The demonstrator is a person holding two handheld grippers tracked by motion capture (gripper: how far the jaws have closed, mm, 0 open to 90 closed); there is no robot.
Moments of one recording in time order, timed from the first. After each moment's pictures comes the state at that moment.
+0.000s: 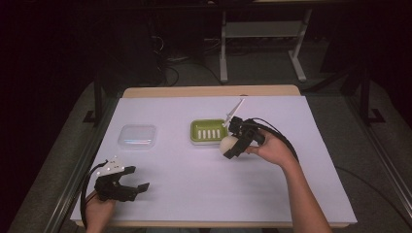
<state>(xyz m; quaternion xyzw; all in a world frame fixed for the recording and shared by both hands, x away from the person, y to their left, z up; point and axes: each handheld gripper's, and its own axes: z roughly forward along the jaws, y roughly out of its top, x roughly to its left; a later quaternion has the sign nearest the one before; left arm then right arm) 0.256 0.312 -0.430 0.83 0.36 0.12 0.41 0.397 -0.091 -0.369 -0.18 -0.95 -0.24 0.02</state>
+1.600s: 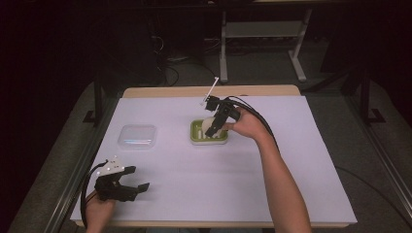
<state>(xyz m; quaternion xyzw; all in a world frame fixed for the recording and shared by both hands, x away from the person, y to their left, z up) 0.256 0.312 -0.430 0.83 0.36 0.12 0.41 0.469 -0.033 -0.356 -0.18 -0.96 -0.22 0.02</state>
